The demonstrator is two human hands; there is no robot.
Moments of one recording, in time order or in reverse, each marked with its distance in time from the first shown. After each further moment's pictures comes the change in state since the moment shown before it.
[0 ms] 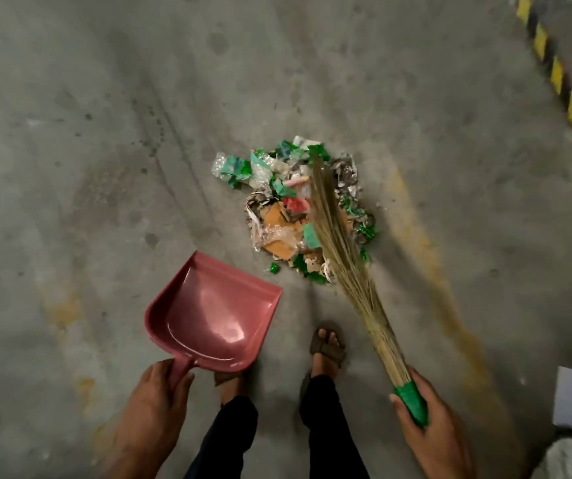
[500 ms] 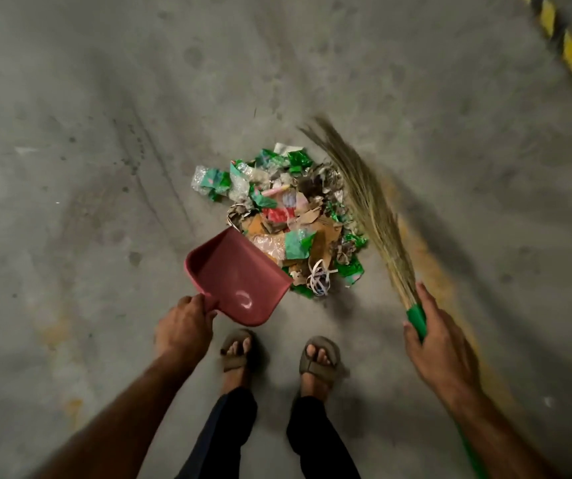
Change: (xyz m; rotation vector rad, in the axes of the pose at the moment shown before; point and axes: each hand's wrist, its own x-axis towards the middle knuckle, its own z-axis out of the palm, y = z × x) left_hand 0.119 0.147 0.075 0.450 -0.007 0.125; right_hand 0.176 -0.008 -0.059 -0.137 0.118 -0.214
